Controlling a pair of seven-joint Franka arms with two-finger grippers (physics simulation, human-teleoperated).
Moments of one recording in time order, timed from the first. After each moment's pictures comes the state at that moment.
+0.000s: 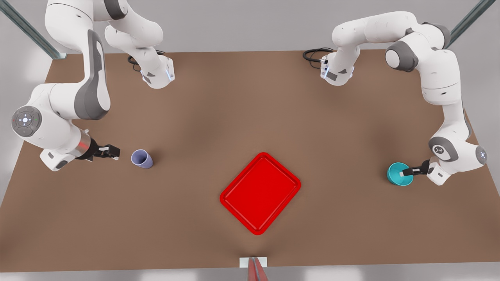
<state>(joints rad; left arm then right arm) 0.27 0.75 0.19 -1.60 -0.40 2.16 0.57 0.07 0.23 -0.06 -1.50 0.01 1.68 -0.02</state>
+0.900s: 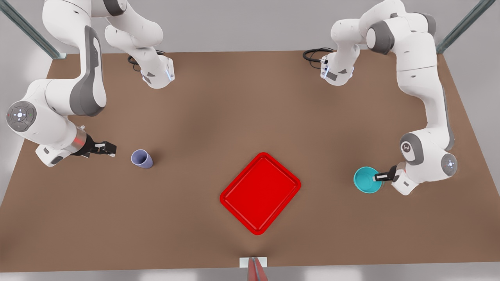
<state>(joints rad) -0.11 0.56 0.17 -1.61 -0.32 2.02 0.16 0.06 0.19 -0.07 -1.55 0.01 1.68 -0.03</state>
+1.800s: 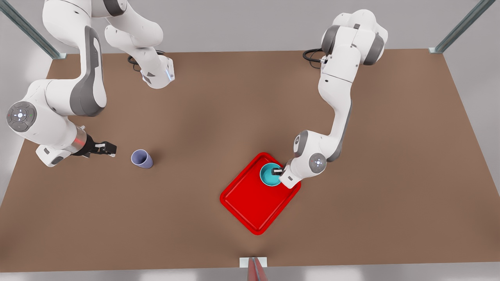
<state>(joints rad) -0.56 0.72 0.13 -1.50 -0.51 2.16 -0.23 0.06 0.19 -0.07 -1.55 0.01 1.68 -0.03</state>
